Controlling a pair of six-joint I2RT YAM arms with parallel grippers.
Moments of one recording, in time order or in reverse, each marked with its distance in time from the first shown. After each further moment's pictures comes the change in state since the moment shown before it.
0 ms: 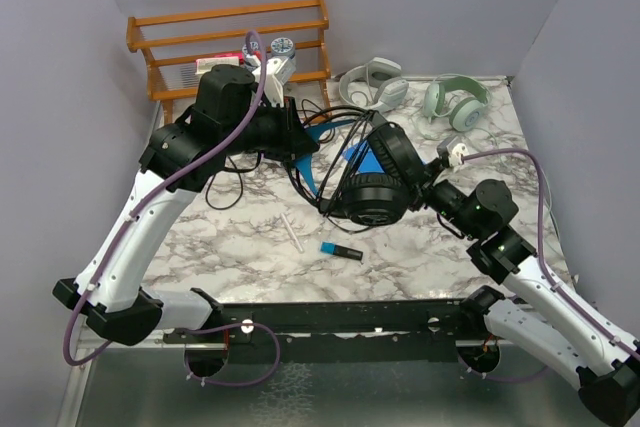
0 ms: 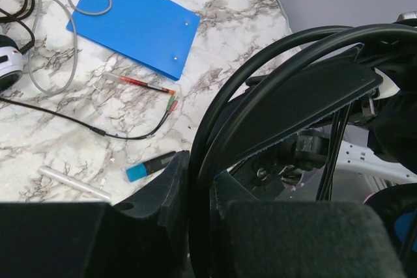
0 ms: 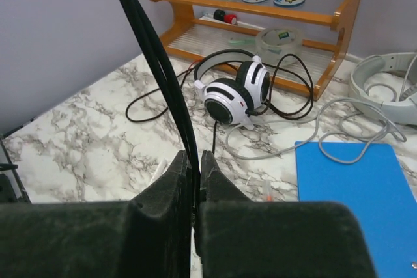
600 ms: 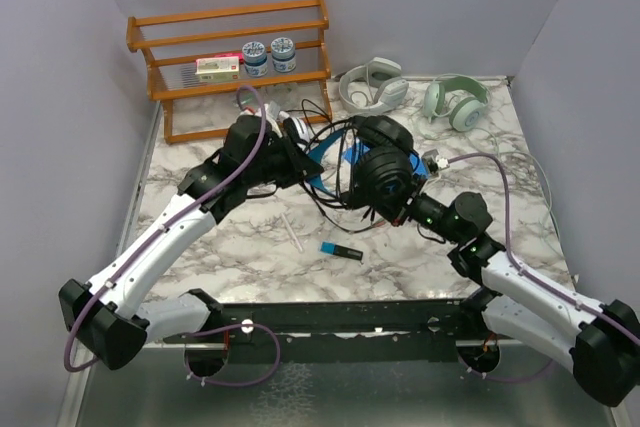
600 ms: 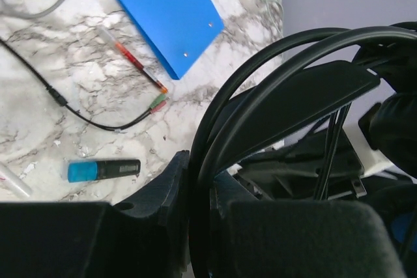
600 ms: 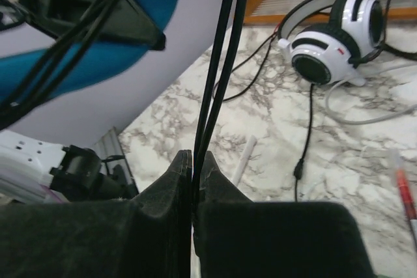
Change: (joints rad) left arm 0.000 -0.120 -0.553 0.416 -0.109 -0.444; right arm 0.005 0.150 -0.230 0.404 -0.179 0.406
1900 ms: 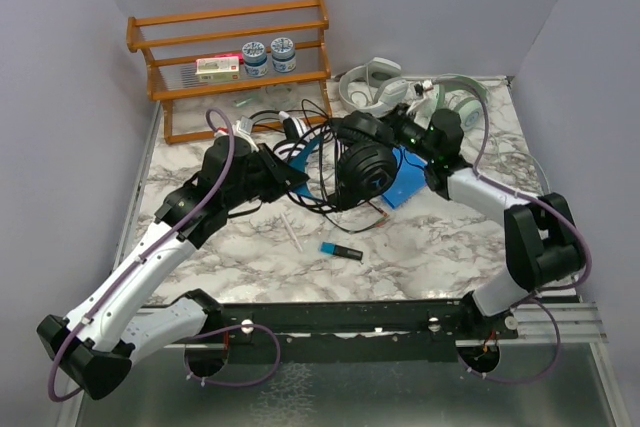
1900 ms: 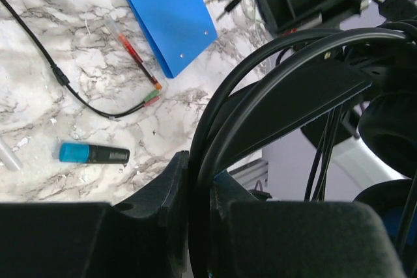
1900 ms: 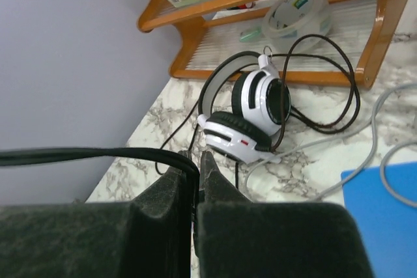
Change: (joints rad) left arm 0.001 -0.214 -0.171 0.013 -0.107 -0.185; right arm -0.248 0.680 0.502 0.095 -0.095 0.107
